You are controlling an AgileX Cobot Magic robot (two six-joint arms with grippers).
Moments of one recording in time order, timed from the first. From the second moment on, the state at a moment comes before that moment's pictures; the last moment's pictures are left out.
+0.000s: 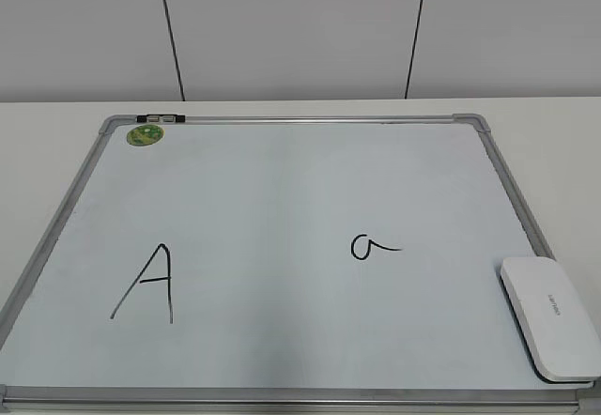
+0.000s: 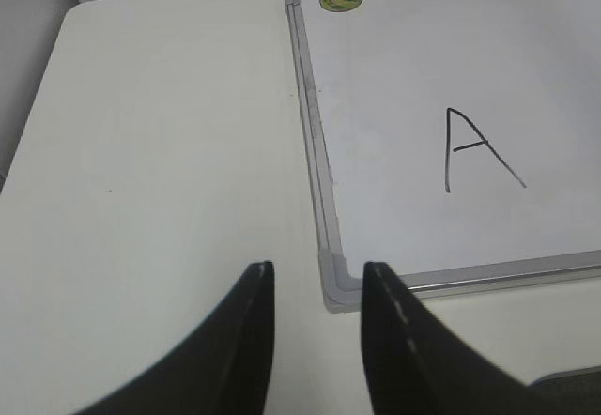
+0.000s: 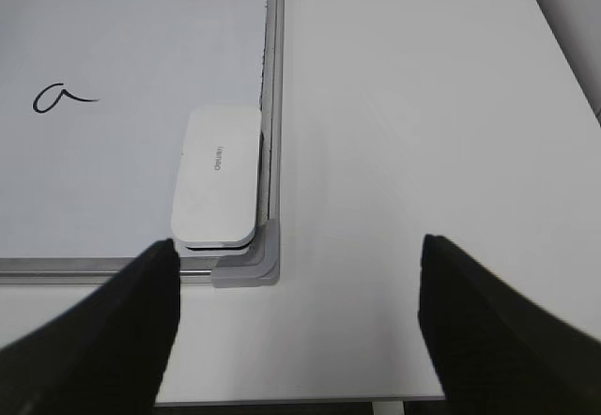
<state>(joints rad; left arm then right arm) 0.00 0.01 -0.52 -0.06 1.10 0.12 0.04 -0.02 -0.49 -0.07 1.14 0.02</state>
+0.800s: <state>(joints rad) 0.00 0.01 -0.52 -0.06 1.10 0.12 0.04 -0.02 -0.49 -0.07 1.14 0.02</state>
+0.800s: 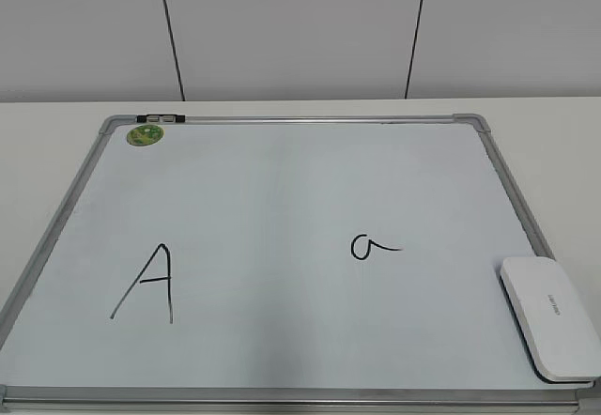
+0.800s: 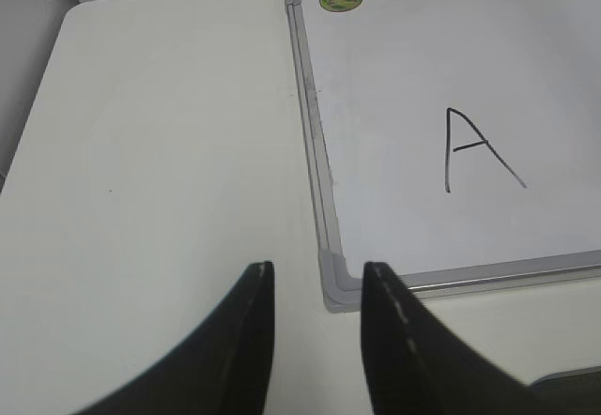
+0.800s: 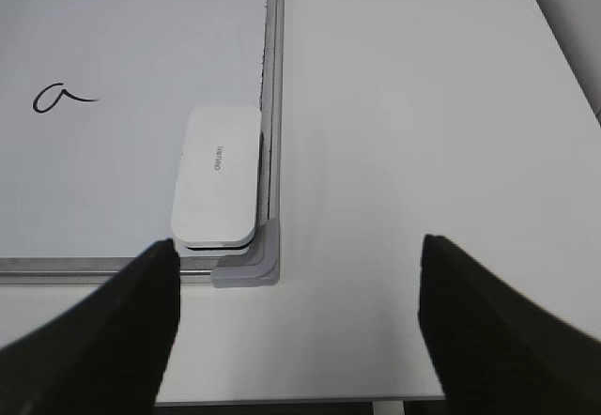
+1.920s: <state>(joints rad) 0.00 0.29 -0.57 -0.07 0.77 0.12 0.04 -0.02 -0.49 -0.07 1.14 0.02</state>
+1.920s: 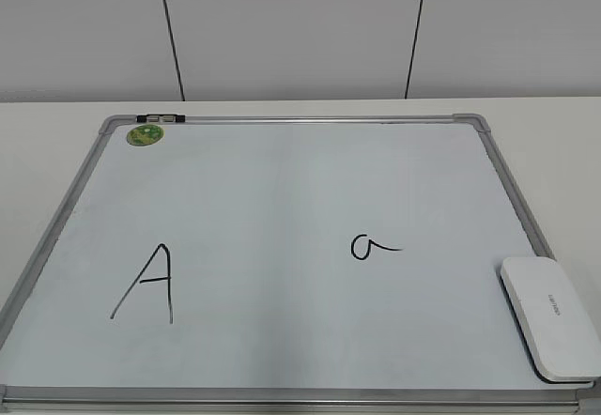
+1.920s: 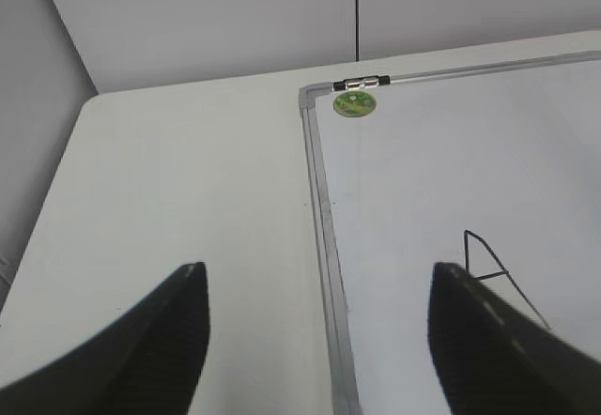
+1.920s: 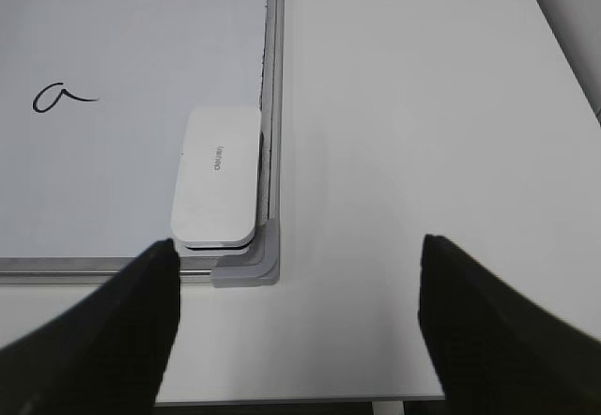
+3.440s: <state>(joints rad) 0.07 1.88 -1.34 -0.22 0.93 0.24 0.04 -0.02 -0.49 -0.07 1.14 0.02</state>
